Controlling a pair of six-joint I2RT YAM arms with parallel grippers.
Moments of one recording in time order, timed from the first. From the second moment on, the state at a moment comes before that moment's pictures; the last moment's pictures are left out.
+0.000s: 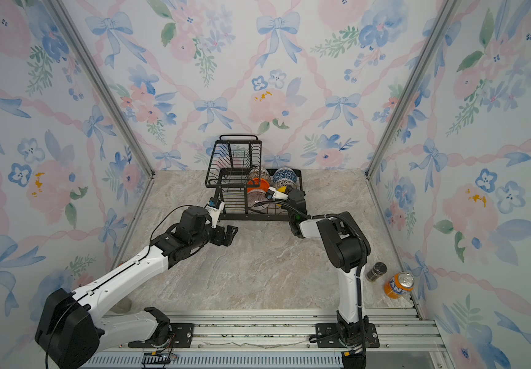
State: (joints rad) left arm -0.54 1.21 0.84 -0.26 0.00 -0.18; right arm 0.40 2.08 1.11 0.78 0.29 -1.17
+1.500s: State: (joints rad) left arm -0.53 1.19 0.81 -0.27 0.00 -0.18; right arm 0.41 1.97 1.10 0.47 0.23 -1.05
